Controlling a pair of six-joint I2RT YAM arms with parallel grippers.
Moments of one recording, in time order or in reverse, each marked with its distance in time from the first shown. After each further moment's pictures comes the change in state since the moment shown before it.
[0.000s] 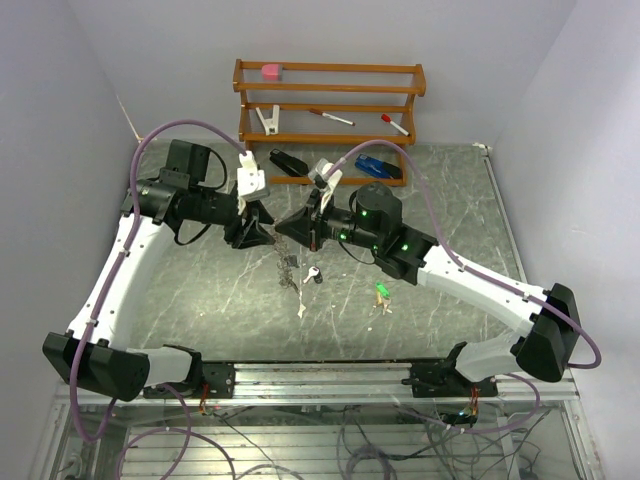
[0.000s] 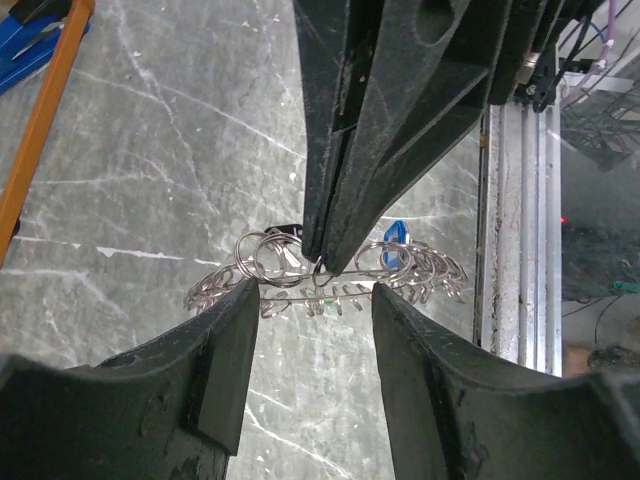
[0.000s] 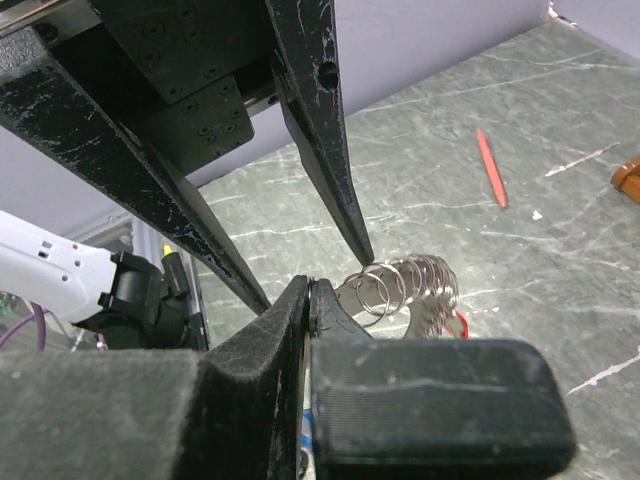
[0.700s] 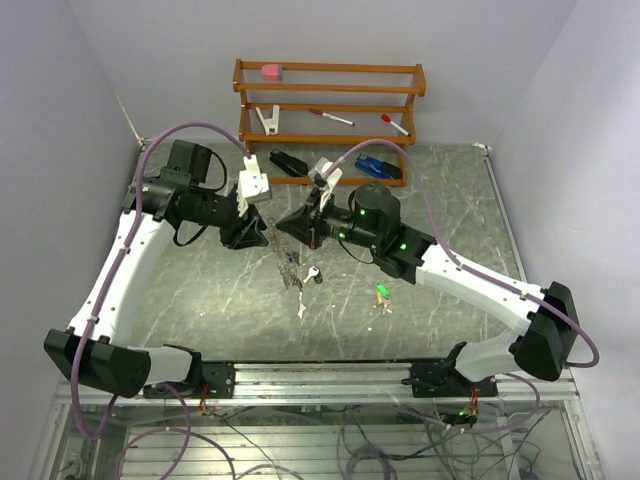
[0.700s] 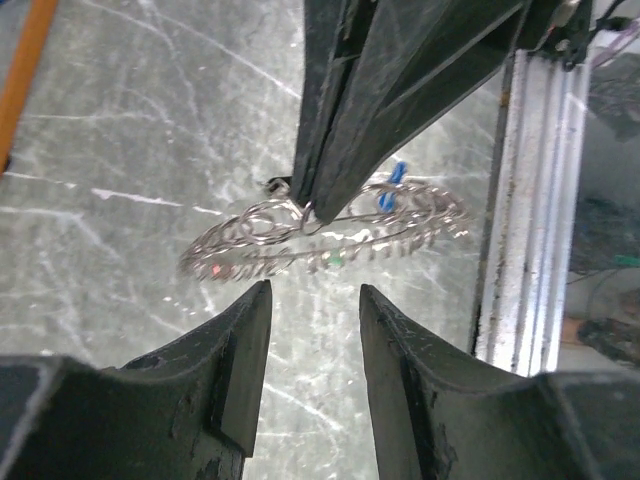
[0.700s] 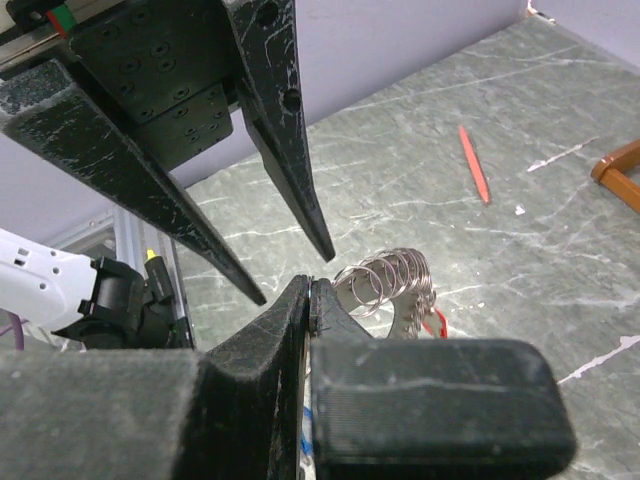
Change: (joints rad) left arm 0.001 0.029 0.027 -0.119 -0.078 0.039; right arm -0.005 0.018 0.000 0.005 0.027 -0.005
